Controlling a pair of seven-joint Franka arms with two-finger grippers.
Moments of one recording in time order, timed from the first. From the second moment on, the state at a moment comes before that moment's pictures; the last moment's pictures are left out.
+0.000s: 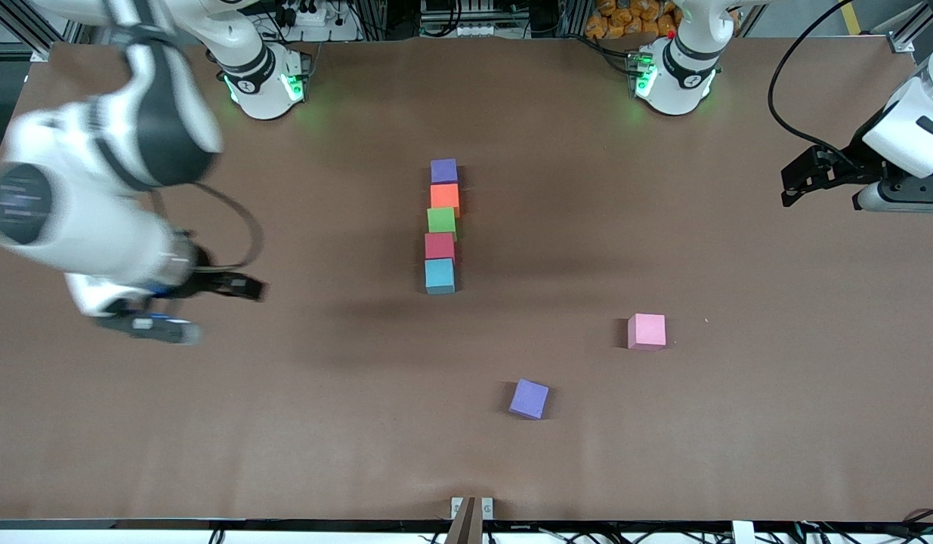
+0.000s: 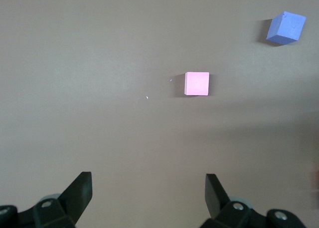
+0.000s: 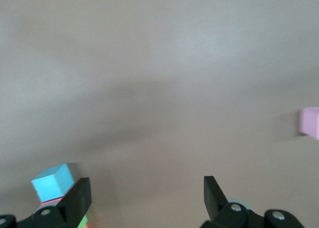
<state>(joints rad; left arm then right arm) 0.07 -0.03 -0.18 -1.62 0.01 1.64 -0.04 0.18 0.36 -0.03 -1.34 0.06 1.64 0.38</state>
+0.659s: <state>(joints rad) 0.07 -0.03 -0.18 -1.62 0.01 1.64 -0.04 -0.04 0.25 -0.05 -1.34 0.06 1.57 0.04</state>
